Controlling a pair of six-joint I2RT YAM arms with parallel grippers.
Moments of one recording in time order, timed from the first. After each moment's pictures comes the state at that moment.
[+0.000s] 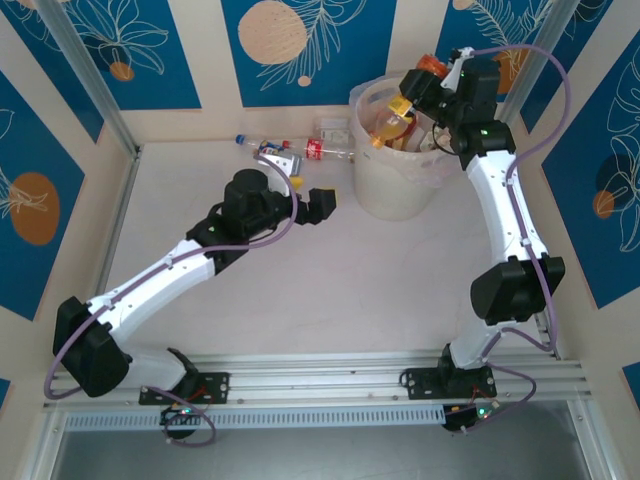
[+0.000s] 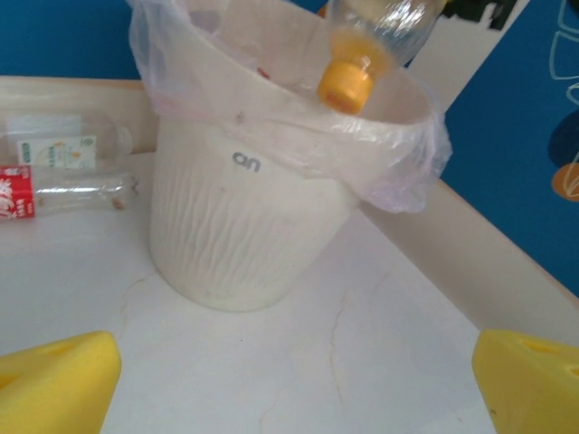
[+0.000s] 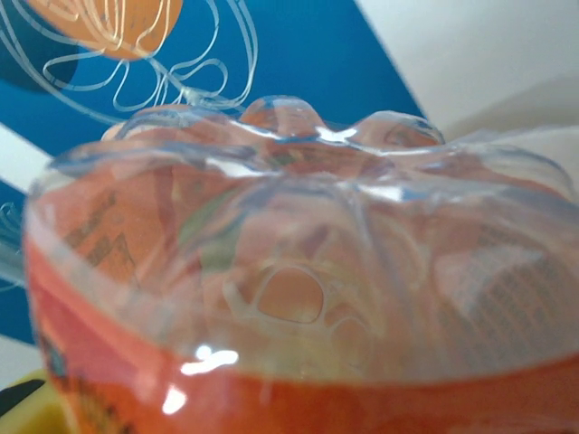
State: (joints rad) left arm -0.71 1.34 1.15 -0.05 0.10 -0.38; right arm 0.09 1.70 1.90 -0.42 -0.27 0.62
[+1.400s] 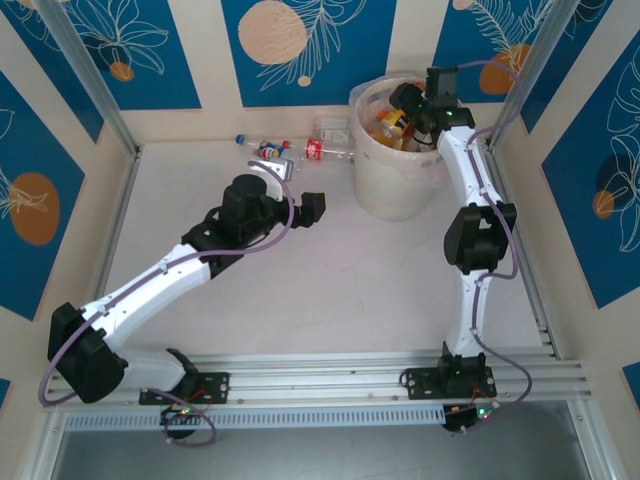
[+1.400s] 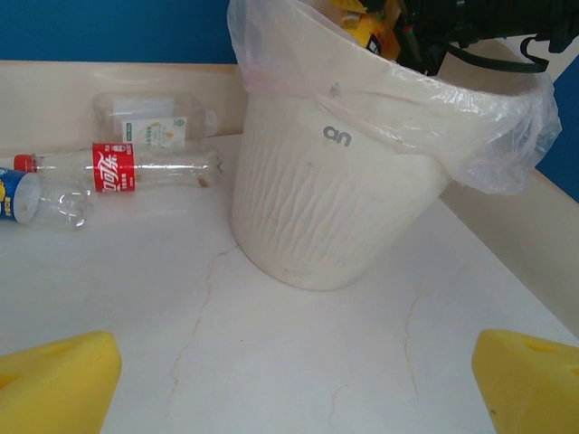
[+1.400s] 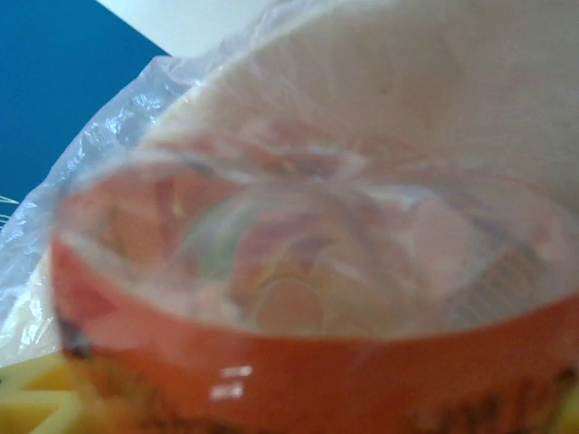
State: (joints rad) left arm -0.71 1.30 1.12 -0.13 -0.06 -0.34; right arm 0.08 2.20 2.27 -0.61 -0.10 0.72
